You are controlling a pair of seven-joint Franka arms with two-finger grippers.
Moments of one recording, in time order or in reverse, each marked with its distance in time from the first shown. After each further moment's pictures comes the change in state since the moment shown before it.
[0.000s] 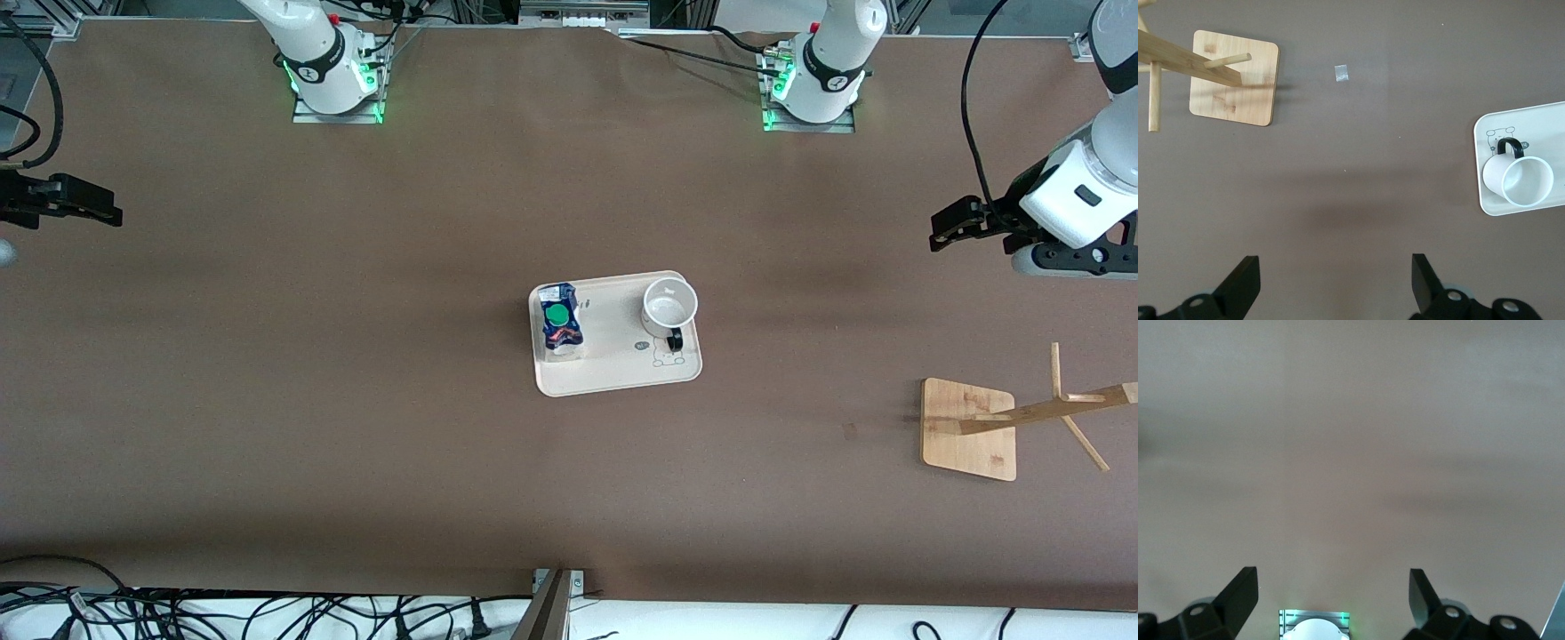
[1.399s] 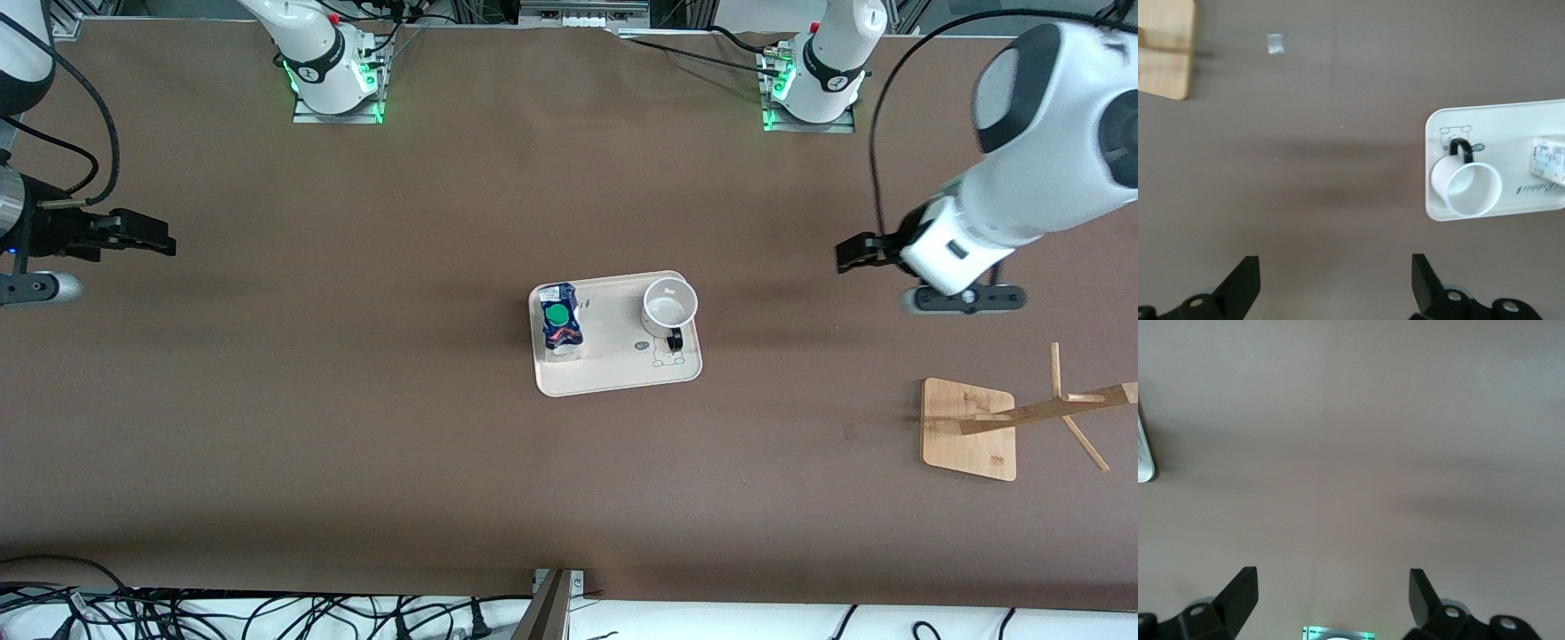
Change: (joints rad) left arm -0.118 0.144 -0.082 0.012 -0.071 0.061 -0.299; right arm 0.054 0.066 0.014 -0.007 0.072 0.066 0.047
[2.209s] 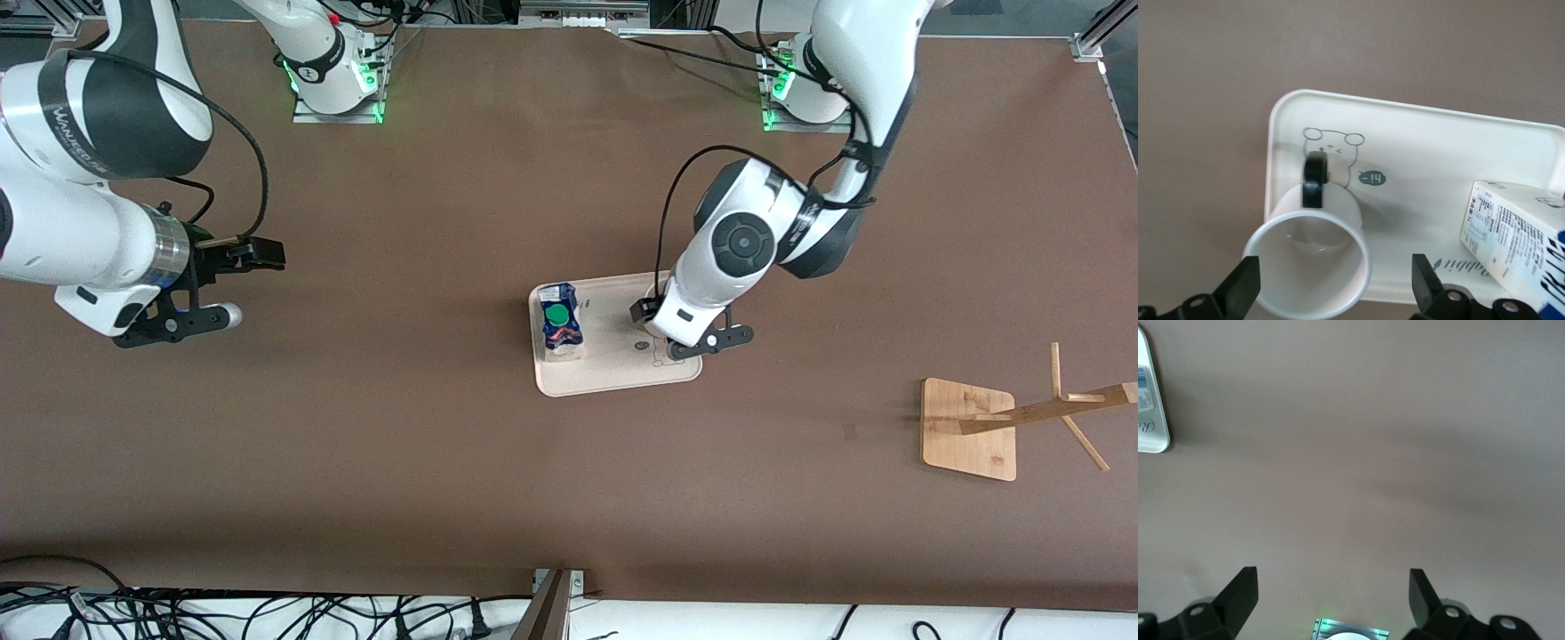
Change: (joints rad) left arm -0.320 0.391 -0.006 0.002 -0.026 0.450 -0.463; right arm 0.158 0.105 0.004 -0.007 0.009 0.009 0.037
